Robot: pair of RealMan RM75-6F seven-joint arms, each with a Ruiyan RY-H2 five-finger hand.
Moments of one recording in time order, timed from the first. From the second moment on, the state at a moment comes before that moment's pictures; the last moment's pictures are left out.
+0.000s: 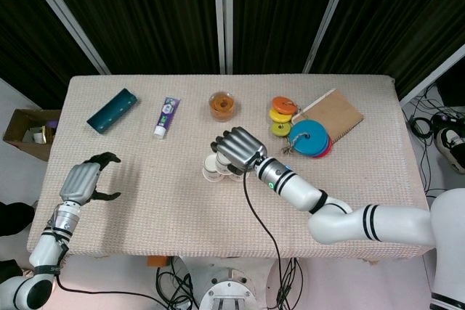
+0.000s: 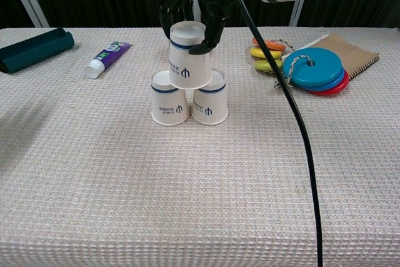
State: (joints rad) left arm -0.38 -1.24 -0.08 -1.65 1.21 1.11 0.03; right arm 1.25 -1.34 0.18 -1.71 -0.80 0.72 -0.55
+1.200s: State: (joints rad) left arm -0.30 -1.18 -0.05 -1.60 1.28 1.24 0.07; right arm 0.92 -1.03 0.01 -2.01 -1.08 1.19 -0.50
